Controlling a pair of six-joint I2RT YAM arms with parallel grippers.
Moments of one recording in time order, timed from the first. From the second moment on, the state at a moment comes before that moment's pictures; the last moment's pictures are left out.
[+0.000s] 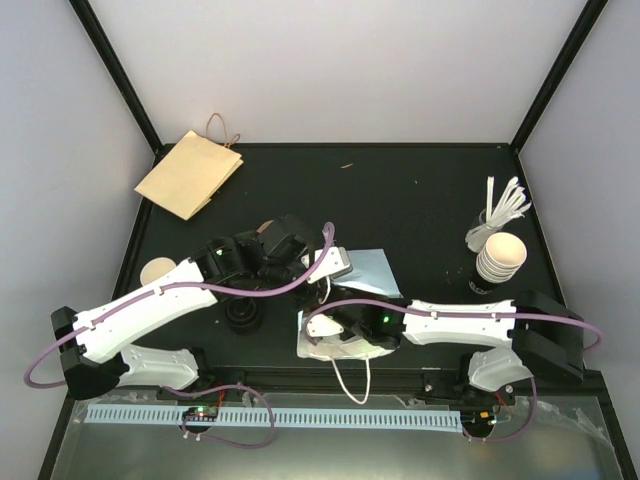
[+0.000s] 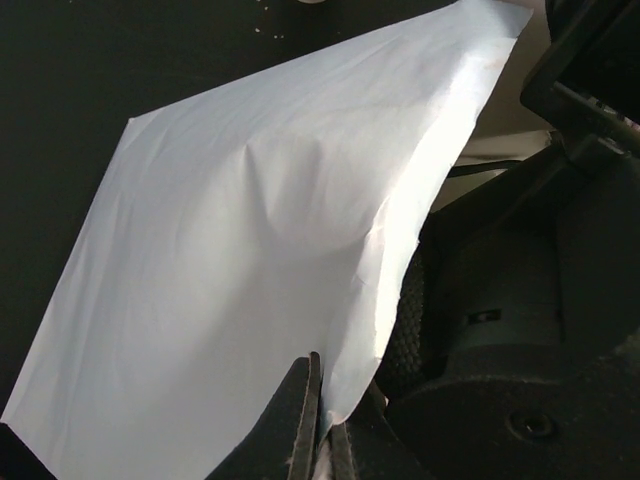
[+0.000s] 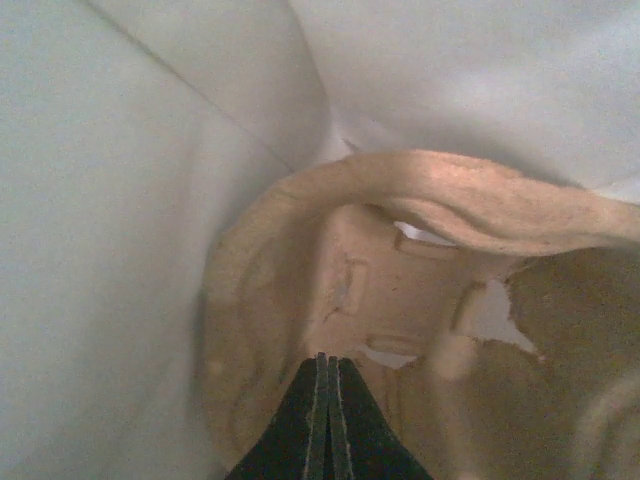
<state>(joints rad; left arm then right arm) -1.02 1.22 1.28 -0.89 0.22 0.11 1.25 1.39 0.74 -0.23 0.36 -0.91</state>
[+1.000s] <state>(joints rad) -1.04 1.19 1.24 -0.88 0.16 0.10 1.24 1.48 0.75 -0.24 0.51 -0.86</state>
